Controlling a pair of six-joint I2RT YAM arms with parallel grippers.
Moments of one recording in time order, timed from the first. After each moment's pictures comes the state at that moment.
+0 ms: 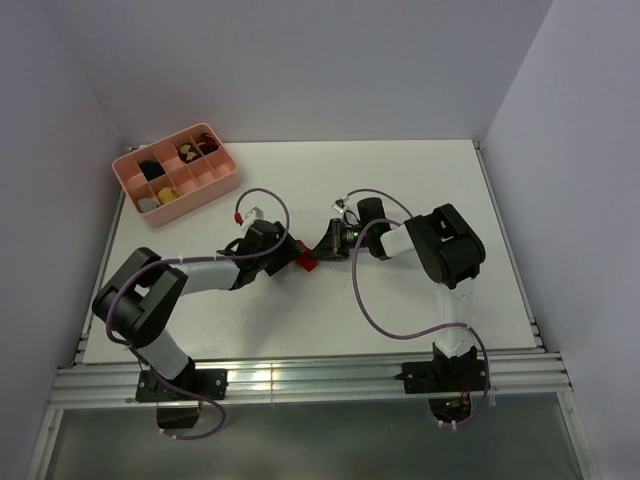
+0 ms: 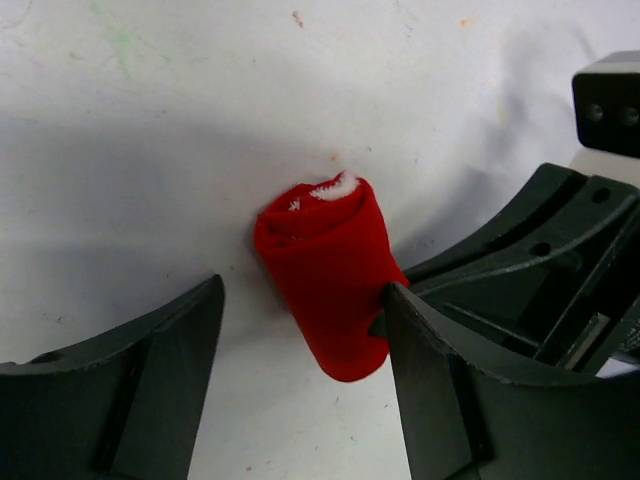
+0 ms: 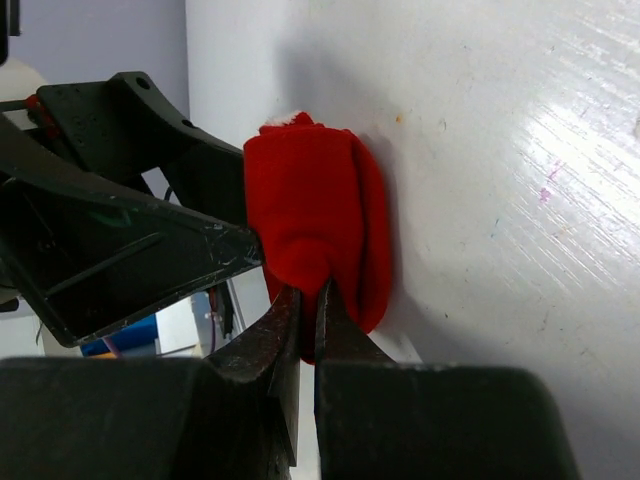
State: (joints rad) left arm -0.63 1.63 0.72 0.22 -0.10 -1.09; right arm 0.40 2.06 0.92 0.51 -0.92 0.78
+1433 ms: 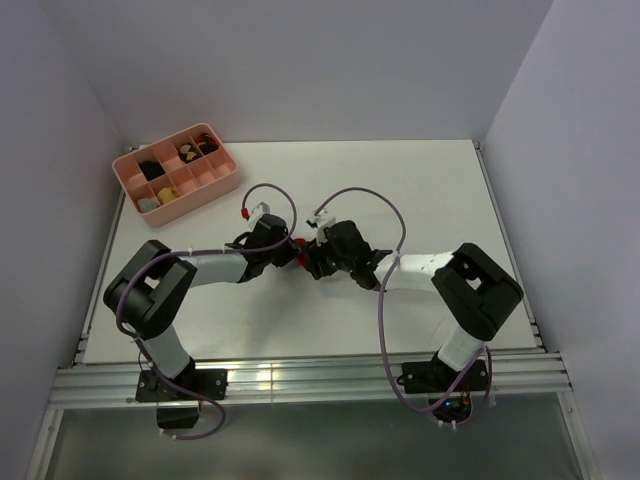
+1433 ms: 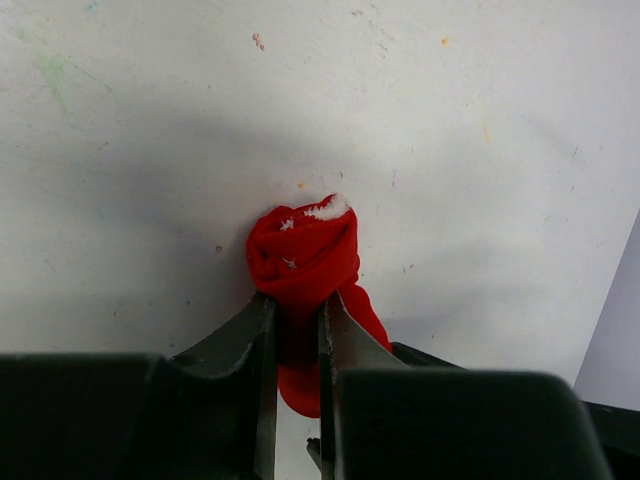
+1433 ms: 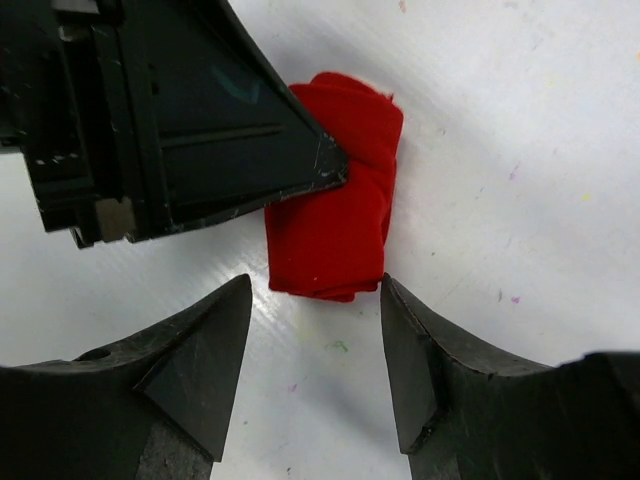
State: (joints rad) left arm -0.64 1.72 0.81 0.20 -0.12 -1.12; right arm 0.75 1.65 0.76 0.28 -0.06 0.16
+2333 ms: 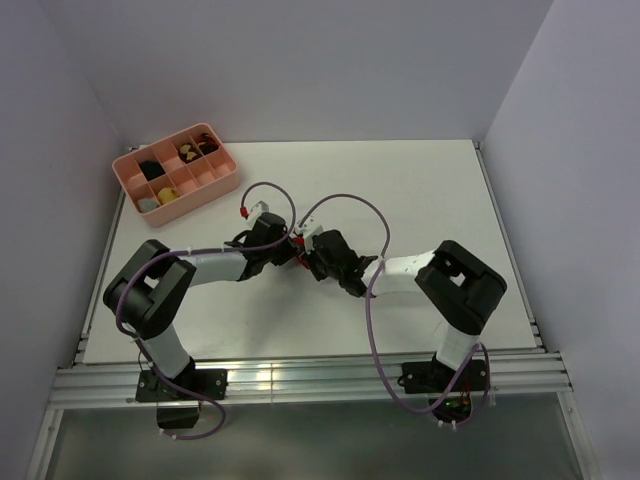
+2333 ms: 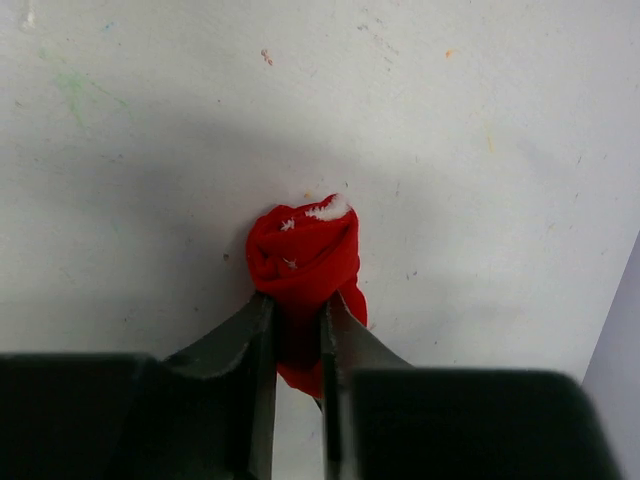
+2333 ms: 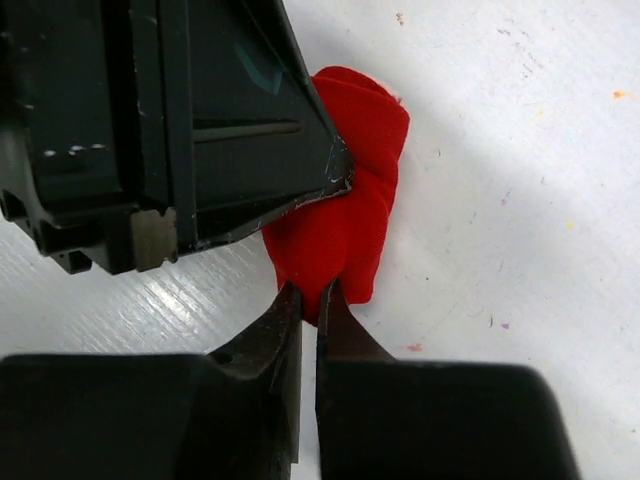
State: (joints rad) left arm -0.64 1.72 0.82 0.18 -0.12 -1.11; right arm 0.85 1.73 0.78 0.35 0.13 0.03
